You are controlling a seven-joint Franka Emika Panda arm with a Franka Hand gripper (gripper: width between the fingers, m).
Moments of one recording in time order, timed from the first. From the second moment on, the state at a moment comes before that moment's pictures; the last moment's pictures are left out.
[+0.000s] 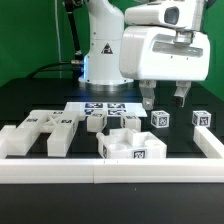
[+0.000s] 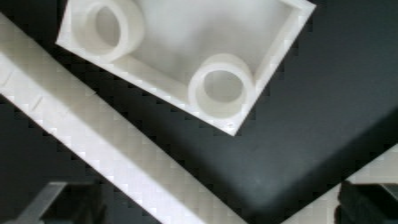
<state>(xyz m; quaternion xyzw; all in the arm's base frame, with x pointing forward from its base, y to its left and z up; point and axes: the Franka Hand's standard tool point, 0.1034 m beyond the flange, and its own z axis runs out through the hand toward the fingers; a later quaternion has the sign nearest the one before) 0.585 0.051 0.086 0.94 0.34 0.05 0.05</state>
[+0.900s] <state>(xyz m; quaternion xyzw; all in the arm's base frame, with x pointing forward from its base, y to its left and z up) 0.561 0.045 0.060 0.96 0.27 0.01 0.03</state>
